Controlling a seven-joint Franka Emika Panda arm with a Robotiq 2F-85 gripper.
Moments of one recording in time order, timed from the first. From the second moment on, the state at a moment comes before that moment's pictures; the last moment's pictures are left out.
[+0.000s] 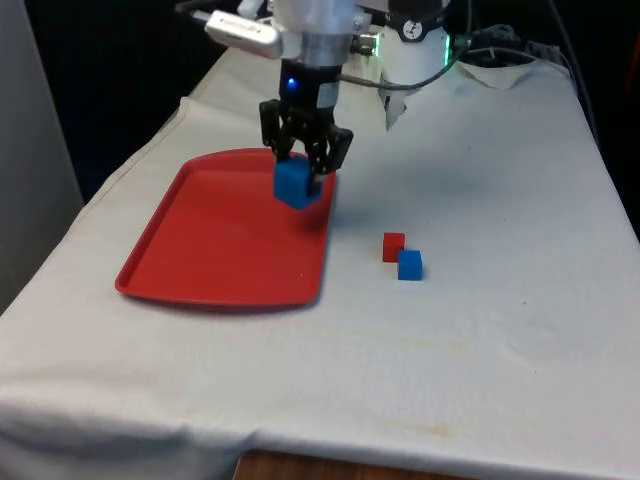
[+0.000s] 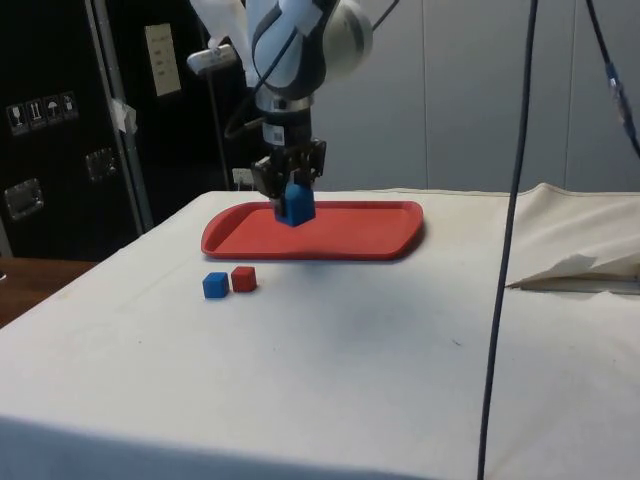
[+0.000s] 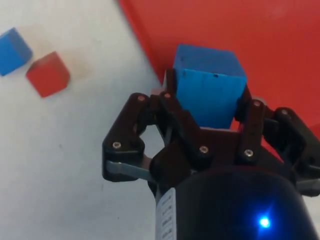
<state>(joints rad) 0.38 0.47 -0.58 -2.13 0.23 2.64 0.17</state>
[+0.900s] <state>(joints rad) 0.34 0.69 -0.67 -1.99 0.53 2.62 -0.14</state>
